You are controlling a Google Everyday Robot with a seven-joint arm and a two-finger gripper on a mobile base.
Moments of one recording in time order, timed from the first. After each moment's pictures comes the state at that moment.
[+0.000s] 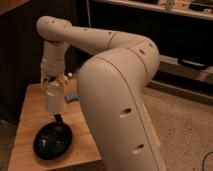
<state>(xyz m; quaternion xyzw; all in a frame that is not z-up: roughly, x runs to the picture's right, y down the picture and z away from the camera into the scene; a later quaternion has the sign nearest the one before) -0.250 -0.003 0.645 -0.24 -0.46 -0.61 0.60</state>
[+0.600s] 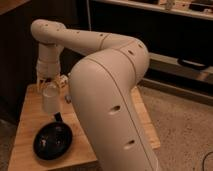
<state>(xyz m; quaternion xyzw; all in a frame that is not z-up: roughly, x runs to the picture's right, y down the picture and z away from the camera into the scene) -0.268 0.002 0.655 -0.24 -0.46 -0.63 0.58</state>
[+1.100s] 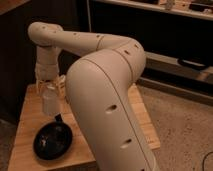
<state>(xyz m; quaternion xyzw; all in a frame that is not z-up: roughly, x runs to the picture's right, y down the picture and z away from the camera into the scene) -0.272 0.012 0.659 -0.25 -0.46 -0.64 0.57</state>
